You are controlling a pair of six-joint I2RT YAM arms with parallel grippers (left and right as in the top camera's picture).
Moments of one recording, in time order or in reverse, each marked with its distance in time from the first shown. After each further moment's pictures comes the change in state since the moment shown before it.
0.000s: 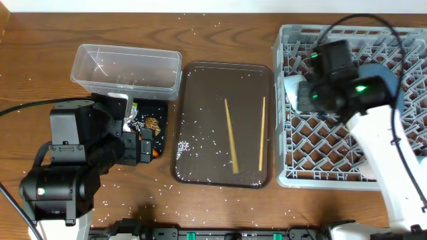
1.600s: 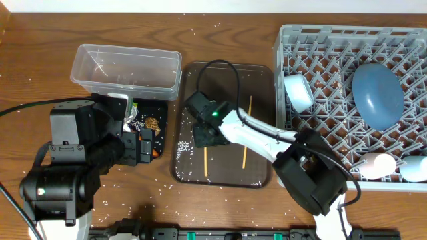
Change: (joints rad) left arm 0.000 0.000 0.000 -0.001 0.003 0.000; right arm 0.621 0.616 0.017 0.393 -0.156 0.381
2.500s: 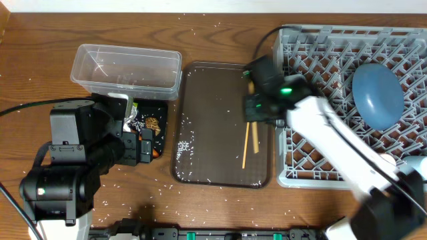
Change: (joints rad) left arm 0.000 0.000 0.000 0.000 0.000 0.000; right arm -0.305 -0.452 -0.048 -0.248 0.077 -0.215
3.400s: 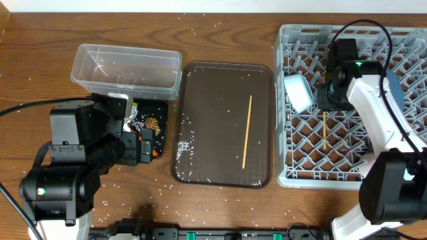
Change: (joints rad) left arm 0.000 0.000 0.000 0.000 0.000 0.000; right arm -0.472 0.121 0.000 -0.075 0.235 -0.364
